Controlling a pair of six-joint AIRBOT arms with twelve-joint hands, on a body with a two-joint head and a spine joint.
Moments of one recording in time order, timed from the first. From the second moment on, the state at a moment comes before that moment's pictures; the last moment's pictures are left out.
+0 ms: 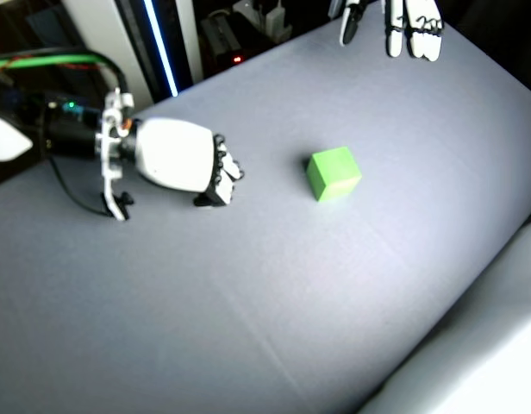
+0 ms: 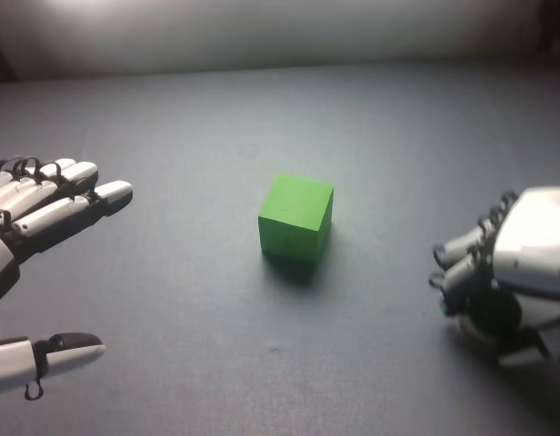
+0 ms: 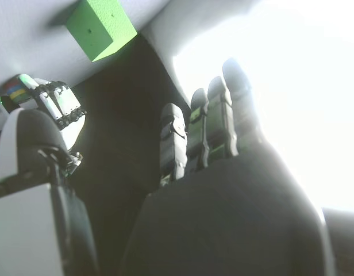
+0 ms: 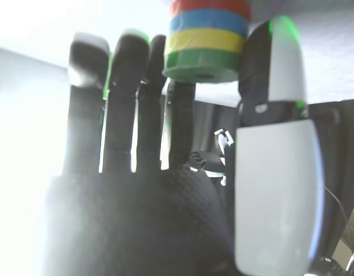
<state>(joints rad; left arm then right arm) 1.21 -0.79 0.85 -0.24 -1.37 0.81 -0.72 -1.00 1.17 -0.49 0.67 -0.63</state>
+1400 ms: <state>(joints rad) 1.21 -0.82 0.88 -0.24 -1.35 0.79 -0.36 -1.36 1.43 -0.53 0.58 -0.66</state>
